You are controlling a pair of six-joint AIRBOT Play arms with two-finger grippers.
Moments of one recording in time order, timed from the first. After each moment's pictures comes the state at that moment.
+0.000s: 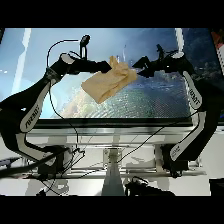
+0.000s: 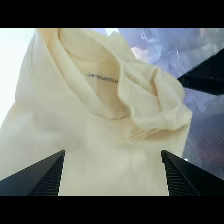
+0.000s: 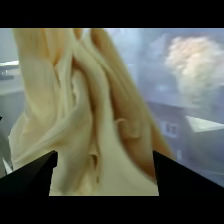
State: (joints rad) left arm -0.30 -1.70 1.33 0.59 -0.73 -0.95; right arm -0.02 -1.98 1.53 -0.51 1.16 1.25
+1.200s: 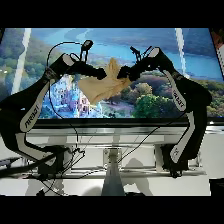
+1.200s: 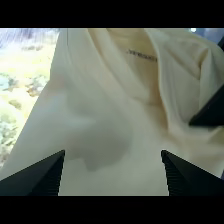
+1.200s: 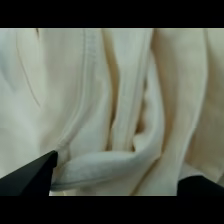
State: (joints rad) left arm -0.29 -1.70 1.33 0.84 -0.79 -0.95; right arm 0.22 -2.04 1.68 -0.75 1.25 1.28
